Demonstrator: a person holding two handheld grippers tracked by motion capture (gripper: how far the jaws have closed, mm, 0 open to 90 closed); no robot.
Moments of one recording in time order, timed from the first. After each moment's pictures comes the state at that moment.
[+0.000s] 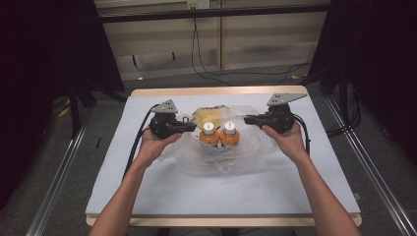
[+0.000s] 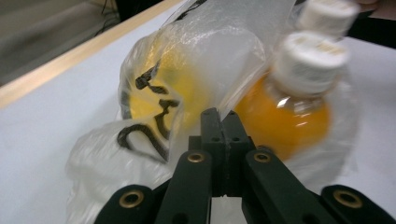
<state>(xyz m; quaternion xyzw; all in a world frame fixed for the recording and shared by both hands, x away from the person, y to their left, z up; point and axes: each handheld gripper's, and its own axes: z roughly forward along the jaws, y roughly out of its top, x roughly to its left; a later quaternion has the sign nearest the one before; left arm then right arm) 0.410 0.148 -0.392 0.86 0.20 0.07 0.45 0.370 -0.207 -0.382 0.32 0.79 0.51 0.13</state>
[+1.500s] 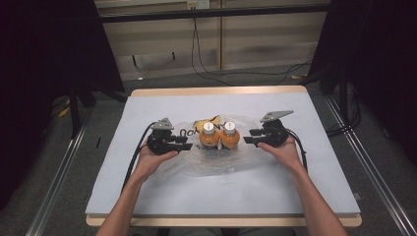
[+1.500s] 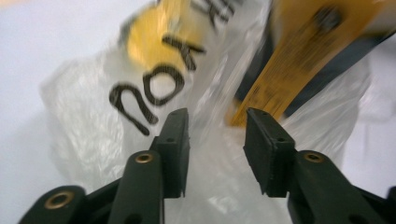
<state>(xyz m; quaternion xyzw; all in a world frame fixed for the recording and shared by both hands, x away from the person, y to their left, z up) 0.390 0.175 -0.433 0.85 0.24 0.05 0.46 0.376 -0.215 -0.453 0.37 0.82 0.43 0.12</state>
